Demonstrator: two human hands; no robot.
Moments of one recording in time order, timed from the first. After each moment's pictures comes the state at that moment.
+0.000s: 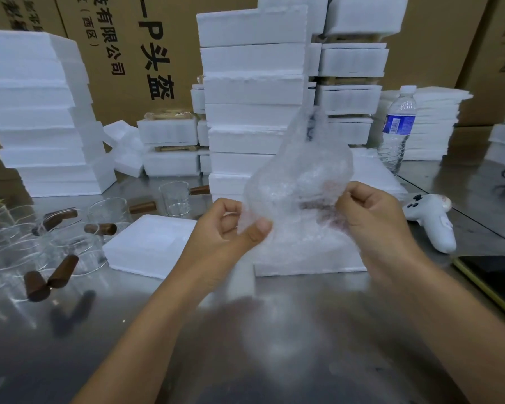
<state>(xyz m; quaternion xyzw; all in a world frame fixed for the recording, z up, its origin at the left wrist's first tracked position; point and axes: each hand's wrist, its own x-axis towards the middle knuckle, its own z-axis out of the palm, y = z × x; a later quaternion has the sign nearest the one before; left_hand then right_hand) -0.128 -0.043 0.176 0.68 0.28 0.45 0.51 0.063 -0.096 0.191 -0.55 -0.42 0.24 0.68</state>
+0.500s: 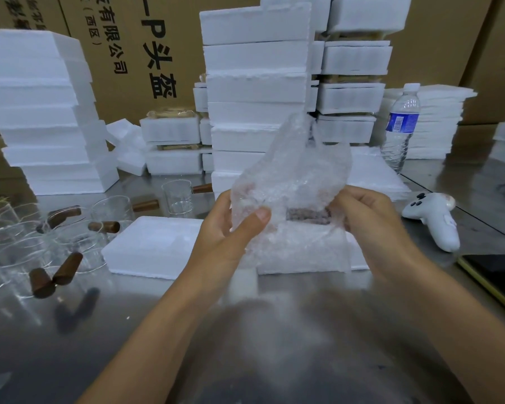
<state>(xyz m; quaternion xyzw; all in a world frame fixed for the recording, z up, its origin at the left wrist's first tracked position) -0.120 -0.044 0.168 0.64 0.22 0.48 0.56 0.058 -0.101 0.193 -0.56 -0.49 0.24 0.62</state>
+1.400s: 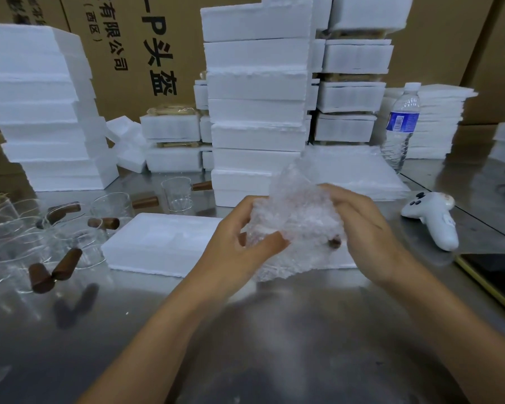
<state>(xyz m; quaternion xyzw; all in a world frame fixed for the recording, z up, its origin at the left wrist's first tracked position) -0.116 -0.051 0.166 0.72 0.18 0.42 0.52 0.047 -0.115 0.198 -0.46 -0.64 0.27 0.55</state>
